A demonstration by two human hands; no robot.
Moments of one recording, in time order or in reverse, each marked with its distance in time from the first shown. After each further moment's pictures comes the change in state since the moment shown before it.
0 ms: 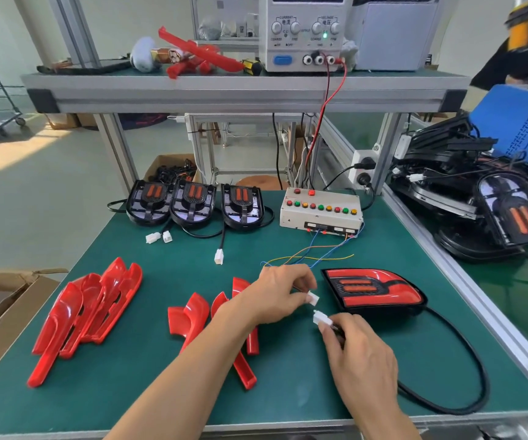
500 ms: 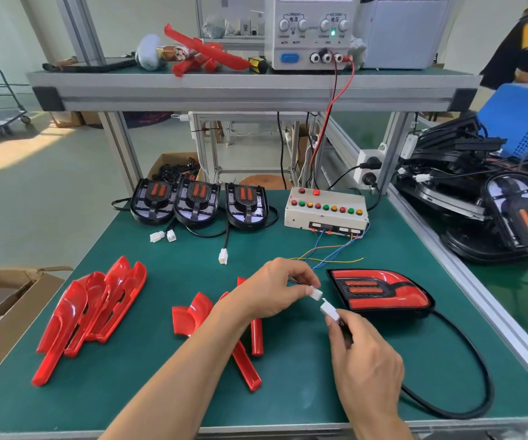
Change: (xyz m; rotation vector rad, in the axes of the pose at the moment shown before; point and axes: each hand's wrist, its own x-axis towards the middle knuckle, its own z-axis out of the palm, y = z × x) left_hand -0.001 -0.007 -0.011 -0.209 0.042 0.024; right_hand -0.004 -0.012 0.008 0.046 0.214 0.024
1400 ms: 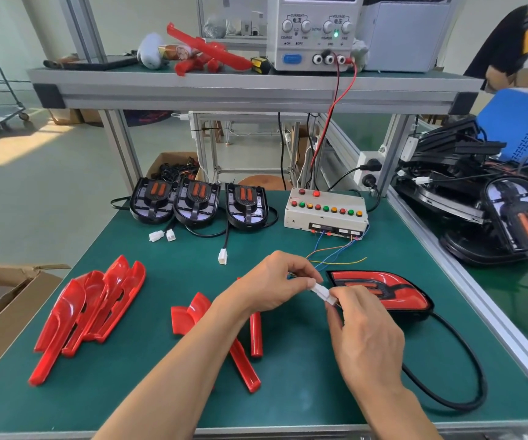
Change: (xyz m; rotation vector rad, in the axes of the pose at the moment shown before) left_hand 0.002 0.009 -0.009 -0.038 0.020 -0.030; right_hand 0.037 -0.007 -0.009 -0.164 0.034 -0.322
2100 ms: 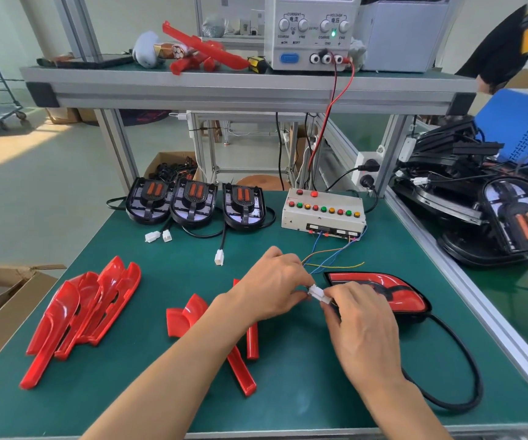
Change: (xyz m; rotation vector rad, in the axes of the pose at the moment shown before) left_hand 0.002 0.002 0.004 0.776 0.012 0.360; right_hand 0.014 0.010 0.001 0.046 -0.071 -0.121
